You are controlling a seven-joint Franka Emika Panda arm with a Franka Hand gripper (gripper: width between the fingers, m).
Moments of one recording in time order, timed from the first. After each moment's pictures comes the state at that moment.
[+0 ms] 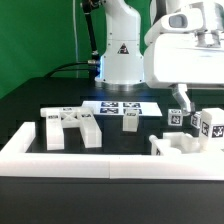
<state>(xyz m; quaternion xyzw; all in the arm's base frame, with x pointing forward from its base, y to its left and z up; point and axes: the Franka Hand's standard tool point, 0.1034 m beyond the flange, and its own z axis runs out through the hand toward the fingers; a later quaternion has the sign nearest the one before) 0.623 0.108 0.084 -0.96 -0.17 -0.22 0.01</state>
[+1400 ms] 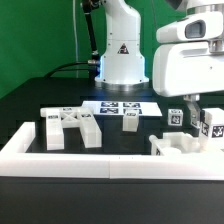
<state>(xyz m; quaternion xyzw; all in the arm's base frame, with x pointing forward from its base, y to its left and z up) 0.627 0.112 0.083 -0.98 -0.16 -0.07 0.03</state>
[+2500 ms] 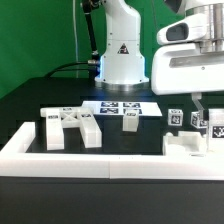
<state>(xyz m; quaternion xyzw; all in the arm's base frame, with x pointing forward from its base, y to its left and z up) 0.631 0.119 0.083 -0.98 0.14 -0.08 0.07</state>
